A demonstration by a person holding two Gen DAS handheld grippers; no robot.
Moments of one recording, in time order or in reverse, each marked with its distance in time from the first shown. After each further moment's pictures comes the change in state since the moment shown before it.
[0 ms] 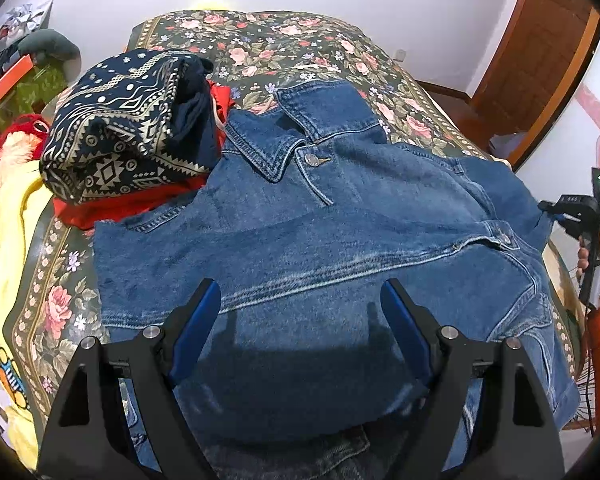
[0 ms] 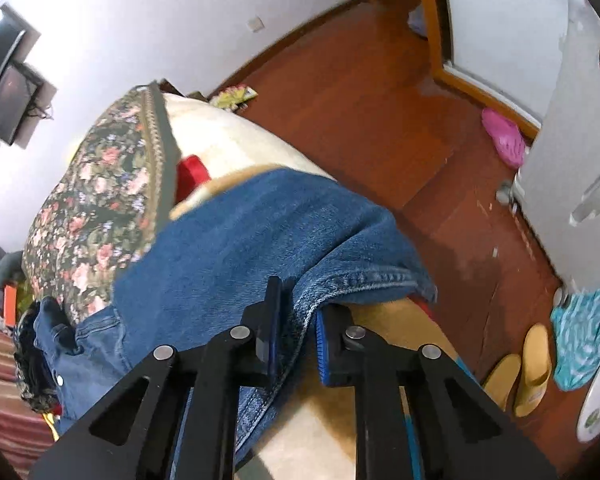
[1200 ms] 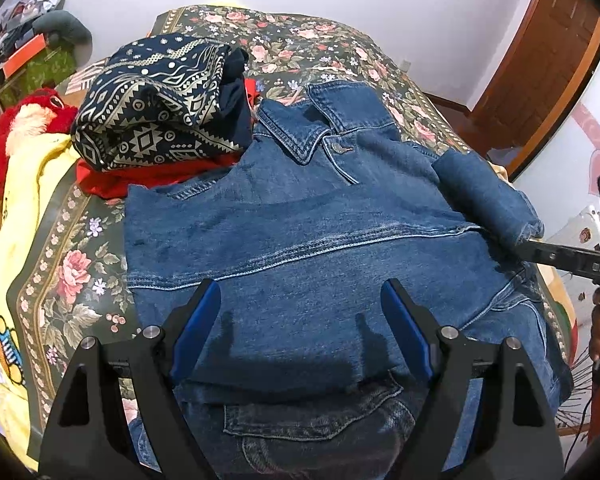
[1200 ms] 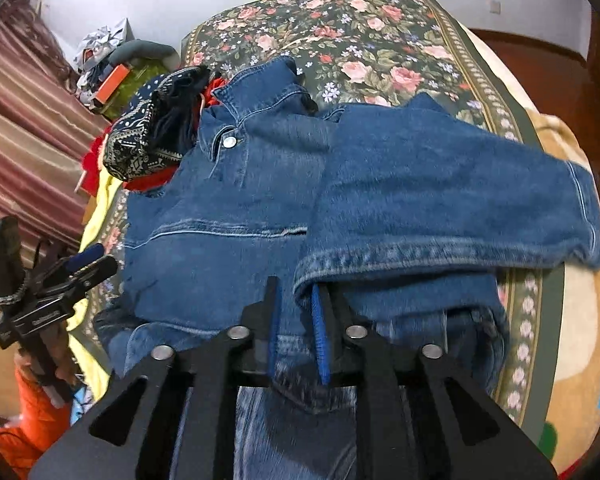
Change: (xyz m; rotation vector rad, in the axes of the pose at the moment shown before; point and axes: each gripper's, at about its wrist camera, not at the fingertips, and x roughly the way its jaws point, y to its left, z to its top) left arm -0.022 0.031 -0.028 -0.062 -0.013 -0.037; right arm -0.044 0.186 -0.156 -0.598 0.321 0.302
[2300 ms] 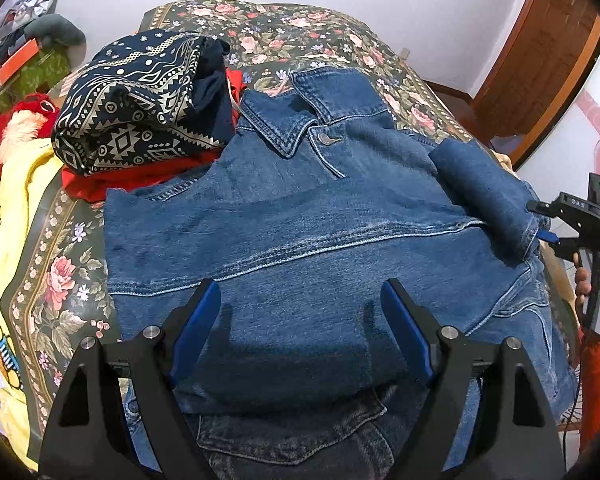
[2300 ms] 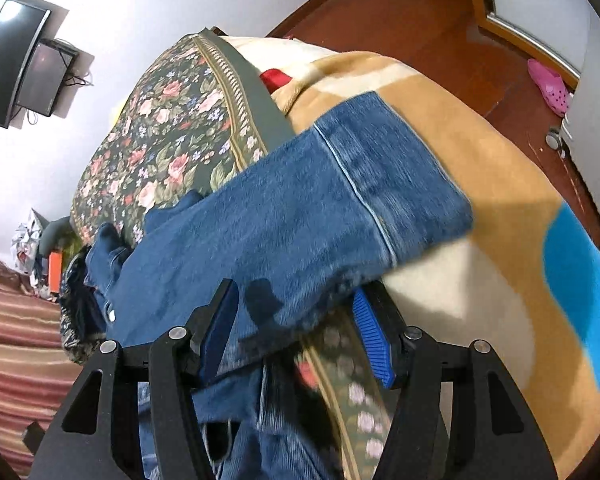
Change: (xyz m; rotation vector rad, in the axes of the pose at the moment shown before) left arm 0.018 -0.018 0.008 0.033 0.034 0.024; right arm -0.014 -0.169 -0.002 0.630 -0.200 -0.074
